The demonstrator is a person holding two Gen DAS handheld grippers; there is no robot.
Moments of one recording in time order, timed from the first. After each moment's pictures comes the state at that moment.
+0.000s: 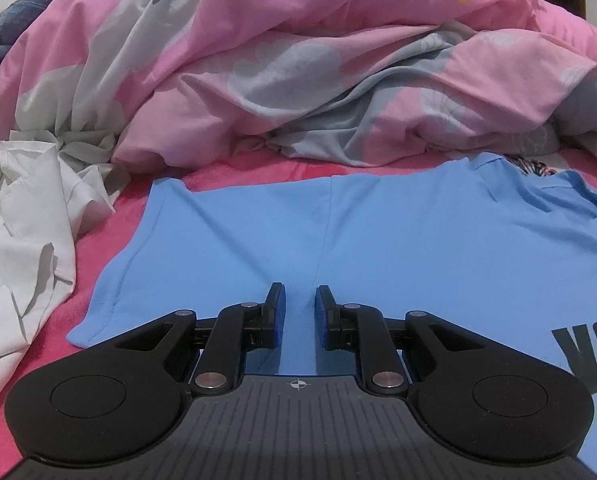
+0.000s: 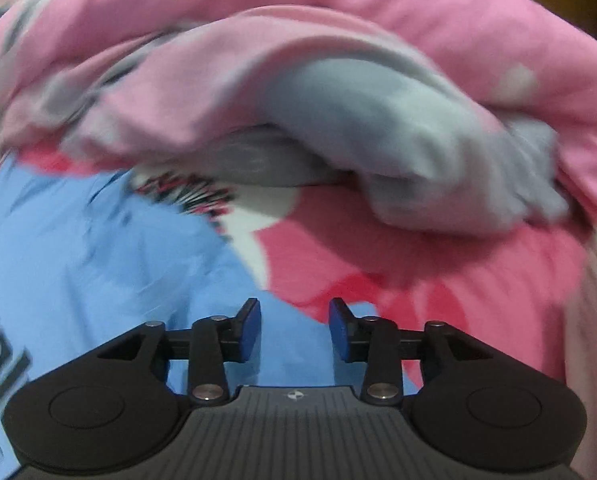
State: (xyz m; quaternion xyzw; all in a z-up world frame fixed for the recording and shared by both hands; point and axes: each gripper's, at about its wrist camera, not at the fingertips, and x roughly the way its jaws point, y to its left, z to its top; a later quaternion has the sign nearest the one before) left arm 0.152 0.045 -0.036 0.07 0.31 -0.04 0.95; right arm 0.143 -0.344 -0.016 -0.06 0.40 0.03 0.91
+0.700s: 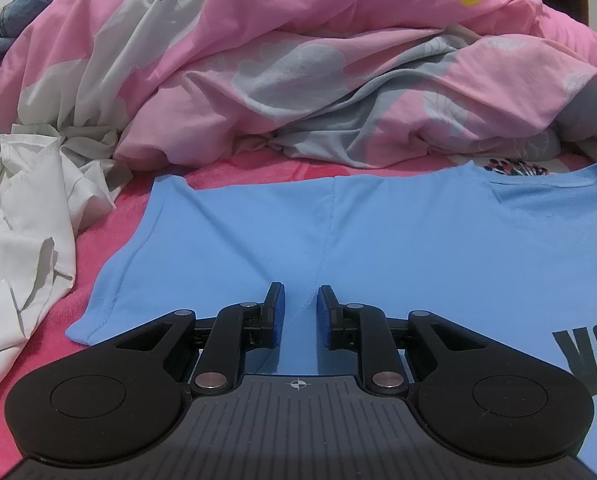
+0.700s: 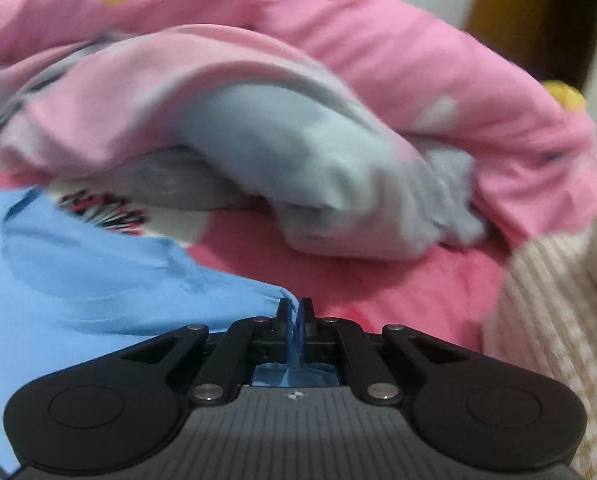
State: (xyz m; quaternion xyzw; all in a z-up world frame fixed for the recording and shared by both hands) left arm 0.152 0.049 -0.037 0.05 0.31 -0.04 0.95; right arm 0.138 -0.356 -0.012 -0.08 0.36 -0.13 0.92
